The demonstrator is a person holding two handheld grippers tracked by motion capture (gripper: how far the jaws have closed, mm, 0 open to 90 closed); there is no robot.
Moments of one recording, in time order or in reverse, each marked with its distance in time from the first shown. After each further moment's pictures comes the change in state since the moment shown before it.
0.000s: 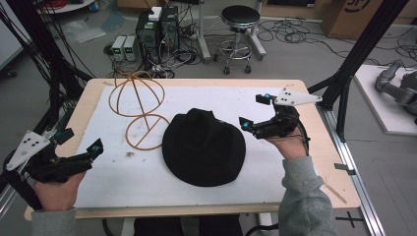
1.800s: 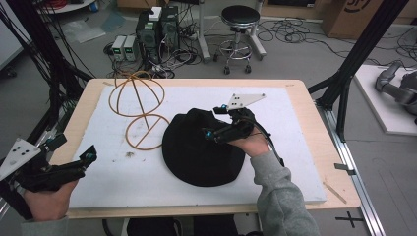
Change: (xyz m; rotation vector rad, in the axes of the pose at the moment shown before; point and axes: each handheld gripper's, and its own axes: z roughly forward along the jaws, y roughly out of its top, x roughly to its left) left arm 0.000 -0.002 -0.019 0.000 0.005 0.013; right arm 0.029 -0.012 0.090 0.161 0.207 -0.025
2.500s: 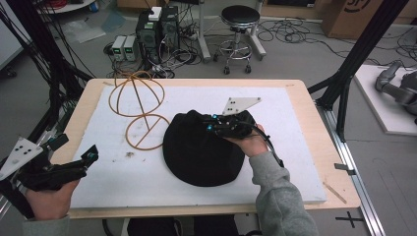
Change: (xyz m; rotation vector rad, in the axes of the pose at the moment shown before) left arm -0.001 0.000 0.002 0.003 -0.005 -0.002; right arm 0.008 0.001 0.002 0.050 -0.042 -0.126
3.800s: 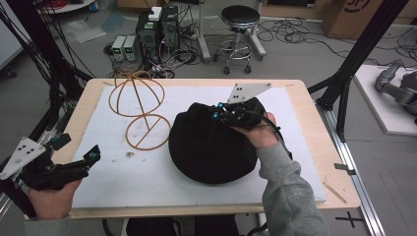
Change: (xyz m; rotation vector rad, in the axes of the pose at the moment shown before) left arm -0.003 0.000 0.003 0.004 -0.013 0.003; right arm 0.007 0.052 -0.042 0.021 -0.080 -0.065
